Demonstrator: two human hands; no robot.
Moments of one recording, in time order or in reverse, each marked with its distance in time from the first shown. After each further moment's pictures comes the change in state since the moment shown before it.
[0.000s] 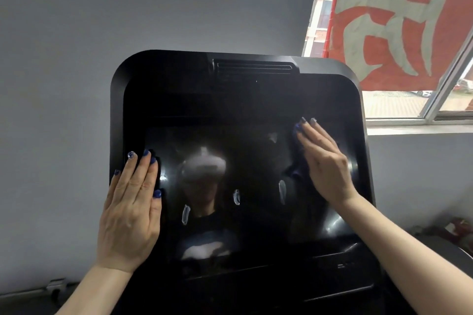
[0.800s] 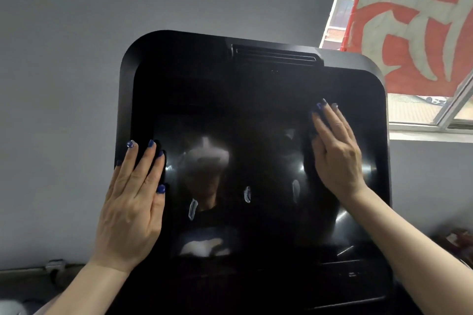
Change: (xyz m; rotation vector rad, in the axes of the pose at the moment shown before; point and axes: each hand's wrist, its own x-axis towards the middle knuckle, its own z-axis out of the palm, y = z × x) left_hand -0.004 -0.001 -0.002 -0.080 -0.014 -0.041; right_hand 0.020 0.001 0.016 -0.142 0.078 -0.016
